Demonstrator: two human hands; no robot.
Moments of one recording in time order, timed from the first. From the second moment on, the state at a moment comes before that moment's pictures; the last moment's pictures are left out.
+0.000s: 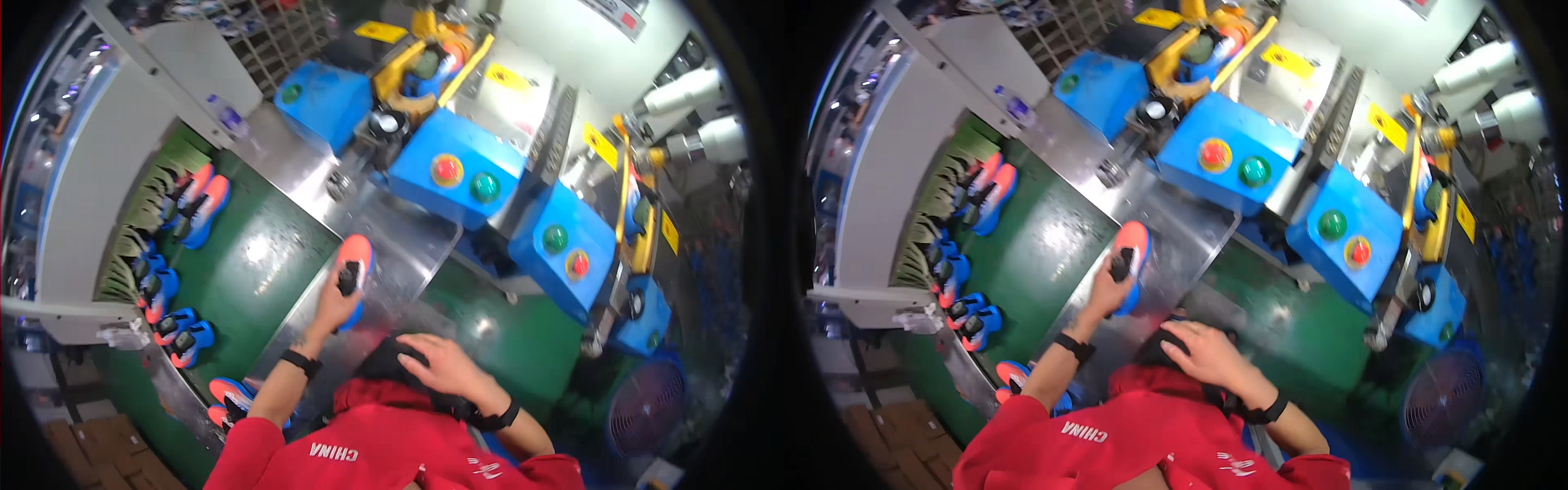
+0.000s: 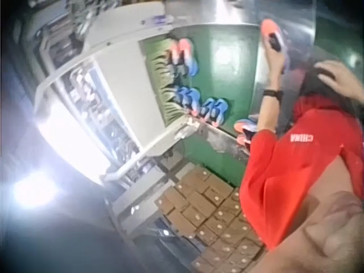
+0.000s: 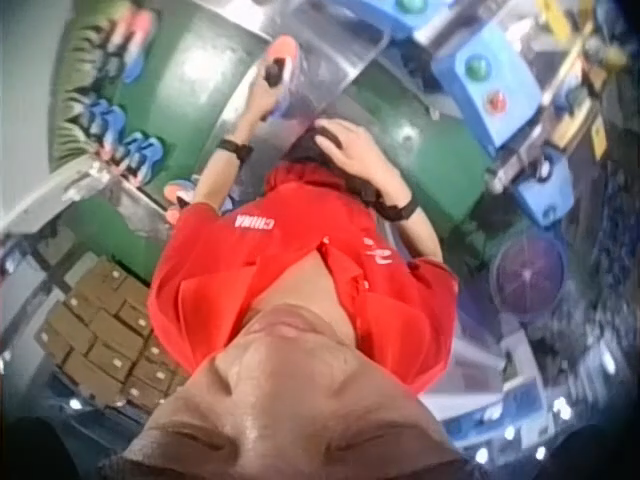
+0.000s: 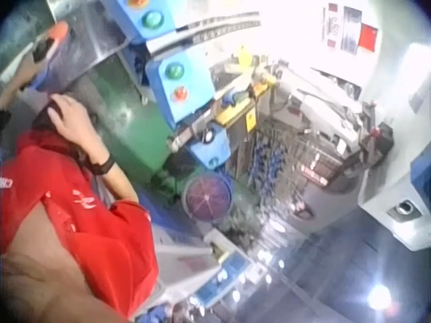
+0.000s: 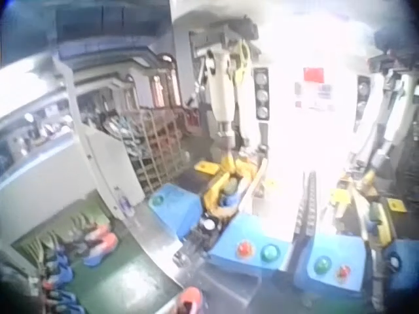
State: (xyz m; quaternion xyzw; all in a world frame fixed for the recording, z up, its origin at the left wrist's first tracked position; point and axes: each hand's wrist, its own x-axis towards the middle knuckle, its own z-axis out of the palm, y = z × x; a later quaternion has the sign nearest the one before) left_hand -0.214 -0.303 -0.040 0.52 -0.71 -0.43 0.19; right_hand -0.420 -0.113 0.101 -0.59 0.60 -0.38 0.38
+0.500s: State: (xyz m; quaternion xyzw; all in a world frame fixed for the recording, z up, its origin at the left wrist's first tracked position) left_hand -0.231 -0.243 0.148 0.04 -0.56 -0.81 0.19; right_hand -0.335 -0.086 0.126 -0.02 0.39 -0.70 0.59
